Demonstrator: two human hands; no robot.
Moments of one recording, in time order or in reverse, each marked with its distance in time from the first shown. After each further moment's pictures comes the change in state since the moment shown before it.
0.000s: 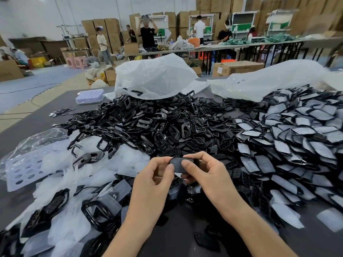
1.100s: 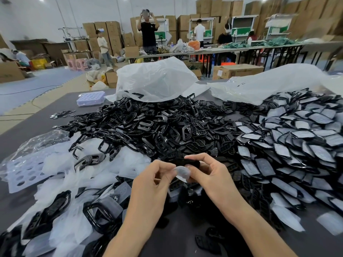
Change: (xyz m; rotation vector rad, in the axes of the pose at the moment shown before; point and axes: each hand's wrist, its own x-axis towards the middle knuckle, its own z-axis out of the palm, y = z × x) left_hand 0.001 0.001 -0.003 0.122 -0.005 0.037; right_hand 0.007 0.008 -0.008 -0.092 -0.011 -0.023
